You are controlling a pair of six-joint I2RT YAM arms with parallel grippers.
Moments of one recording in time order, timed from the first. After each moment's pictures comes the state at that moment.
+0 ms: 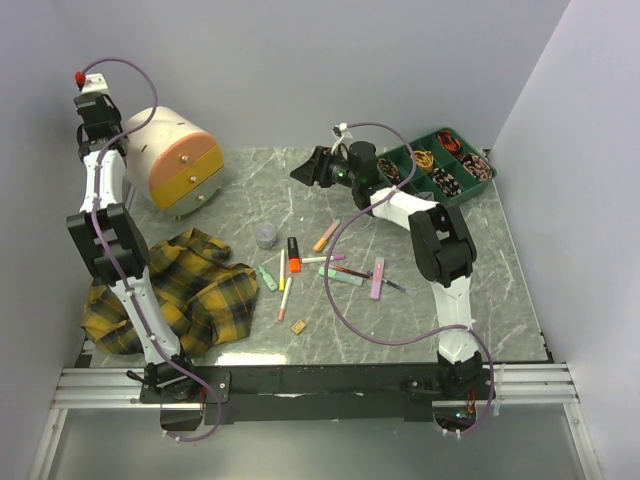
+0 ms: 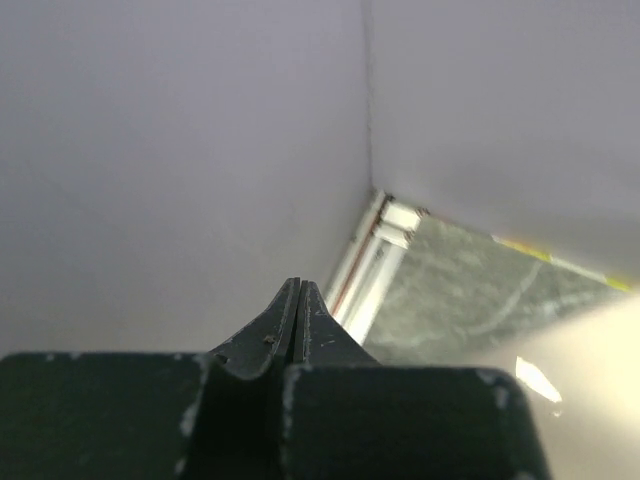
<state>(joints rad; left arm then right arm) 0.33 2.19 2.05 -0.14 -0.19 0.08 0.42 2.20 1.58 0.46 -0.55 0.61</state>
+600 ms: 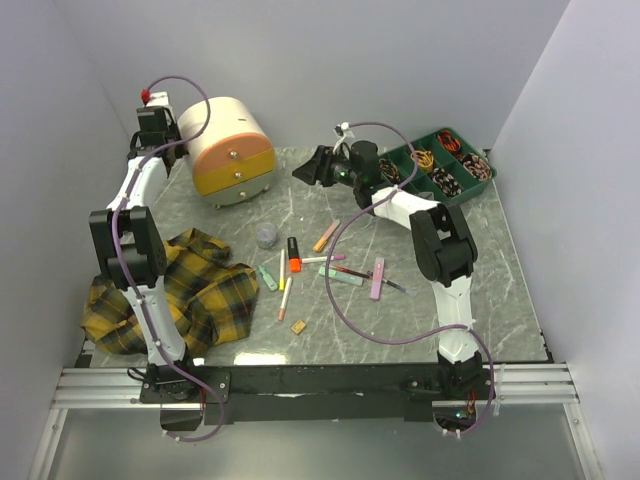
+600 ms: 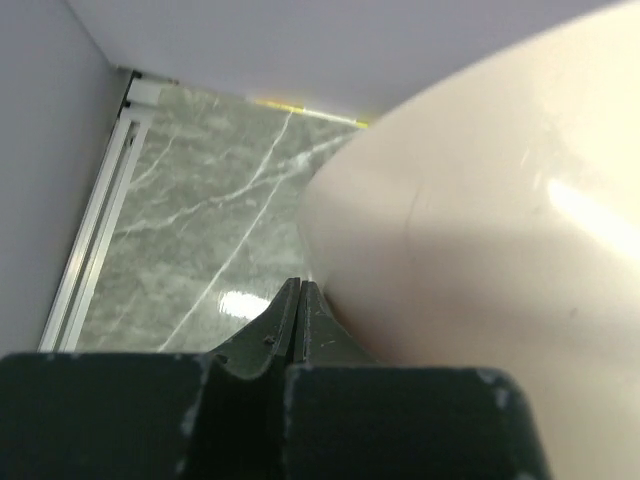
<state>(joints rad) 0.12 2.05 1.79 -0.19 -0.08 -0.10 0.41 2.20 1.58 0.46 -0.55 0.60</state>
